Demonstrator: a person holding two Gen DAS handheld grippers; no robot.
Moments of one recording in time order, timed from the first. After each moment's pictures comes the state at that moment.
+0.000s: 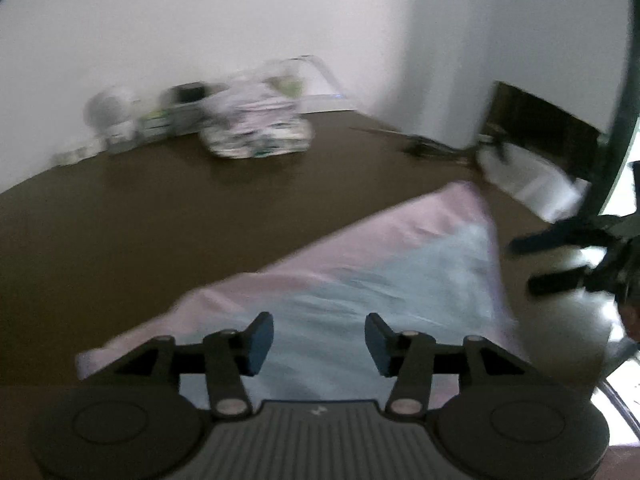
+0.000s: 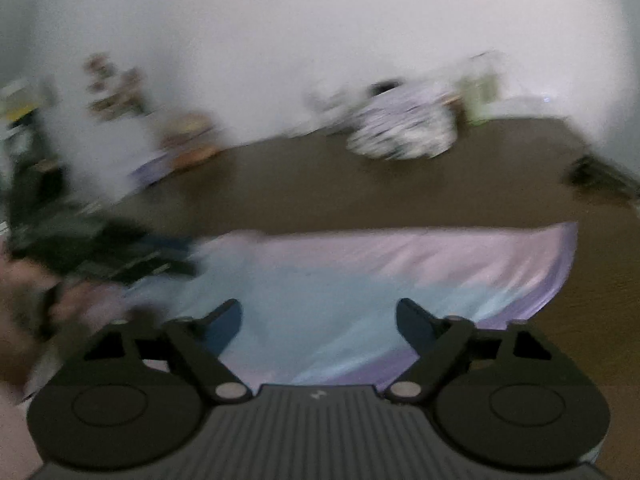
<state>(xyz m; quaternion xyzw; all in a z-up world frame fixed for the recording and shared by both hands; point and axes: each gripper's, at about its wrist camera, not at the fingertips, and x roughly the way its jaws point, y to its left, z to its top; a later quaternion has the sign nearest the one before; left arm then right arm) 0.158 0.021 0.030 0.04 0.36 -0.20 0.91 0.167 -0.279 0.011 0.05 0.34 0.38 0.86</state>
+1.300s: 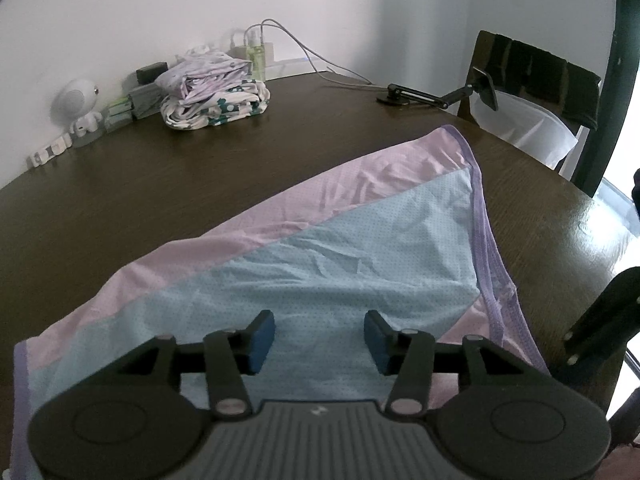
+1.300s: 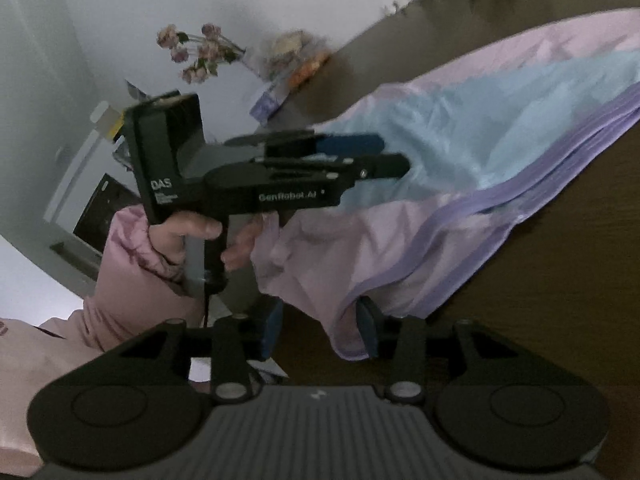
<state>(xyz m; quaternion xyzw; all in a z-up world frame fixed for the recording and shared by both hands) 0.166 -0.033 -0.013 0.10 0.39 -0.19 0.90 0.145 -0.257 -0.037 0.19 0.47 0.51 0.69</state>
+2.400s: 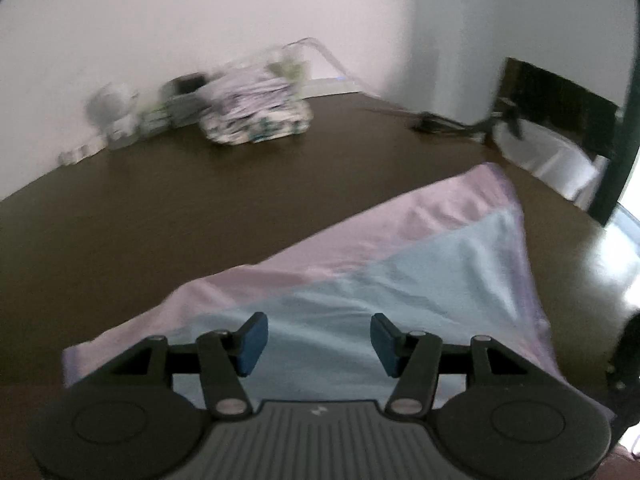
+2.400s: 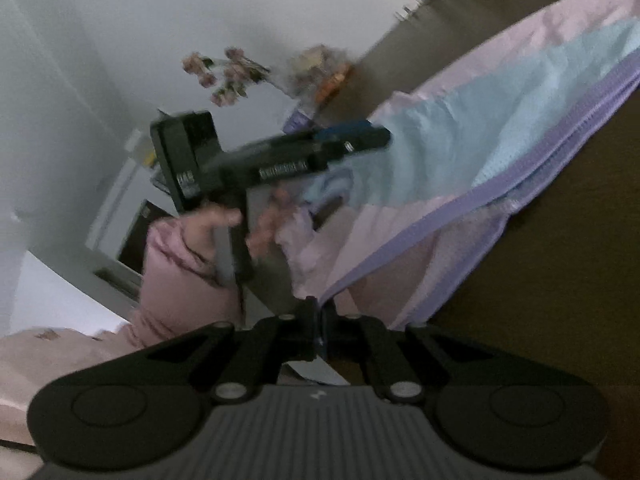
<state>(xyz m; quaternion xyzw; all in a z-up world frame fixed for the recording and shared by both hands) 0.172 -0.001 0.009 0.07 0.38 -0.15 0.91 0.132 -0.289 -0.049 0.25 0.46 0.54 0.66</state>
